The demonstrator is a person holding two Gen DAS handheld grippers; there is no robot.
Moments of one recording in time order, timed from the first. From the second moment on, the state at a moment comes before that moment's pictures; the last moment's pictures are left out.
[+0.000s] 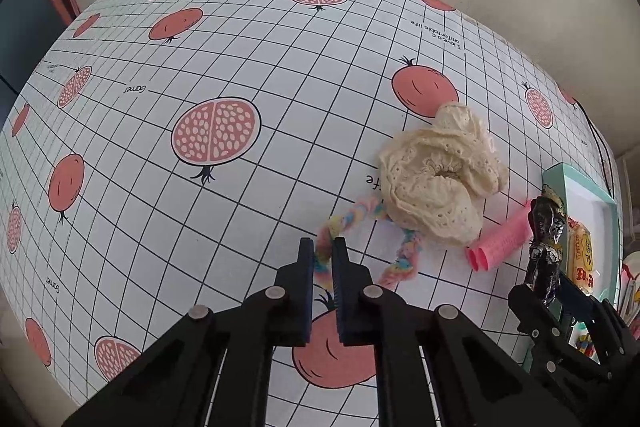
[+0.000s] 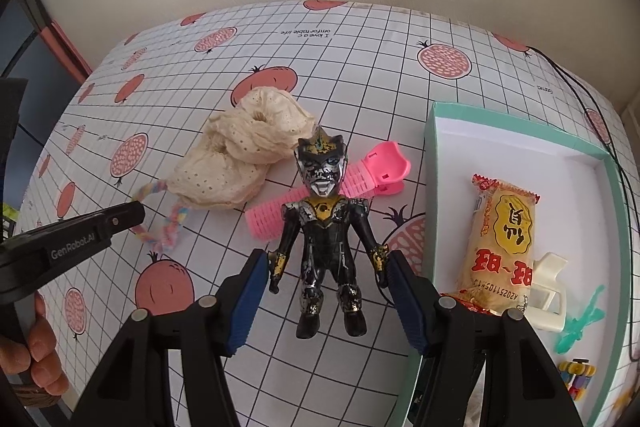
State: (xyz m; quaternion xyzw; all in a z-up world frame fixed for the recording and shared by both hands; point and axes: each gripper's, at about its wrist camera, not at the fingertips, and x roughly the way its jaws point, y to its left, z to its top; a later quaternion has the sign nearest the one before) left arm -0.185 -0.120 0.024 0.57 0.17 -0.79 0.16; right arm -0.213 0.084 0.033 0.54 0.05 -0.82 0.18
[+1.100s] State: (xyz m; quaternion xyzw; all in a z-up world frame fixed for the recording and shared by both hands) left arm -0.188 -0.119 0.055 0.55 0.17 -0.80 0.17; right arm -0.209 0.085 0.072 0.51 0.06 -0.84 0.19
